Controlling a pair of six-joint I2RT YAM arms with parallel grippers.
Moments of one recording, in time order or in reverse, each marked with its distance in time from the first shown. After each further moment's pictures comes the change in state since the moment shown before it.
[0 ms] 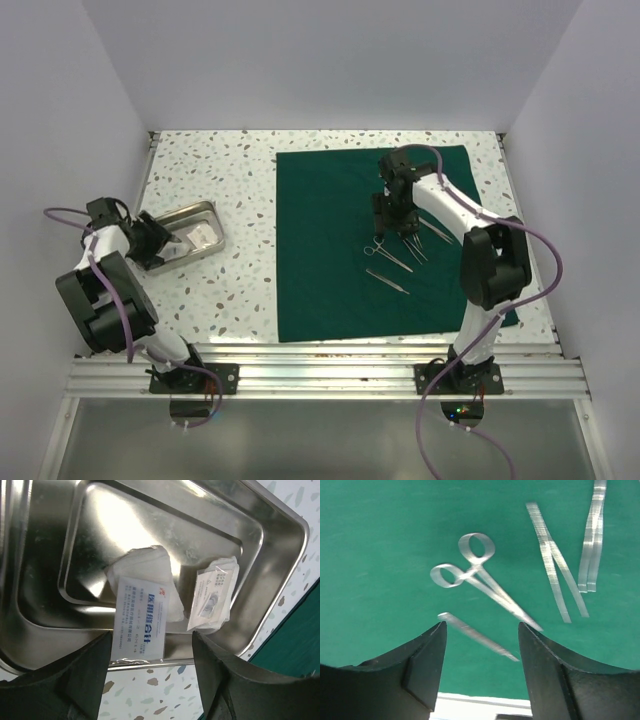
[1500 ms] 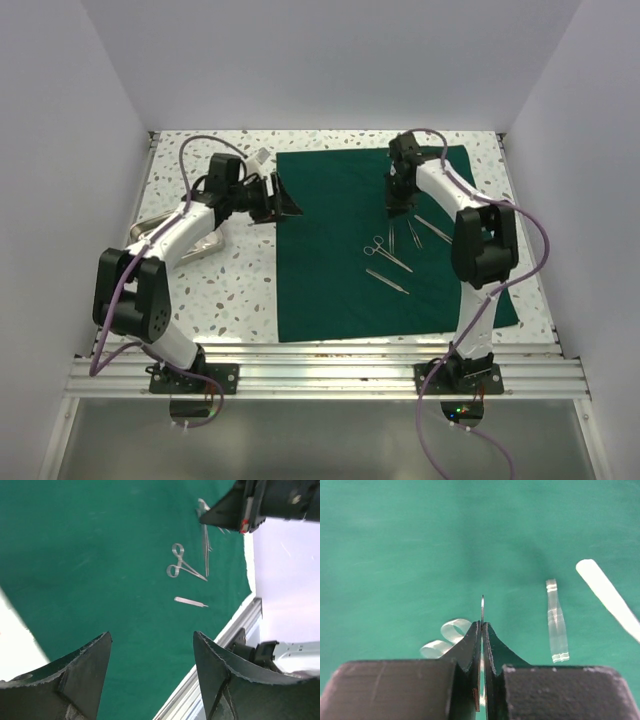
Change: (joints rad) left arm -0.787 0.009 0.175 0.210 0.314 -0.088; right arm -0.101 0.224 0.186 0.085 0.036 -0.033
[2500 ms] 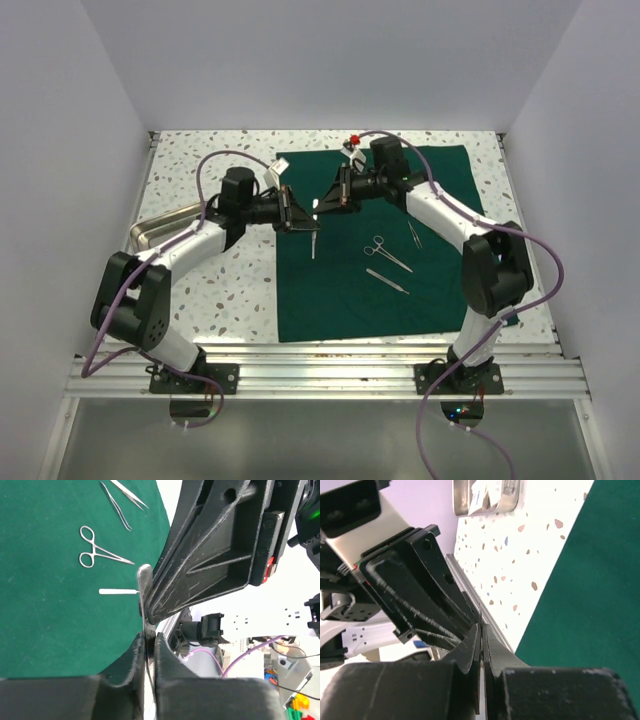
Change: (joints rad) left arm -0.142 -0.029 -0.155 0.401 0.209 -0.251; right arm 0.172 -0.249 -0.249 0.598 -0.906 0.477
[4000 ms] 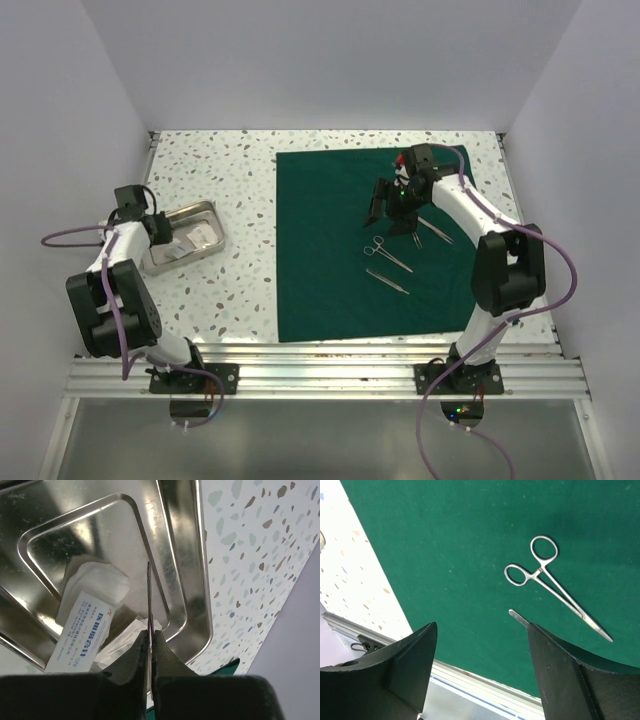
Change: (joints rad) left arm 0.727 -0.061 -0.032 -0.537 -0.954 -0.632; right arm -0.182 -0.029 0.016 -0.569 0.514 -0.263
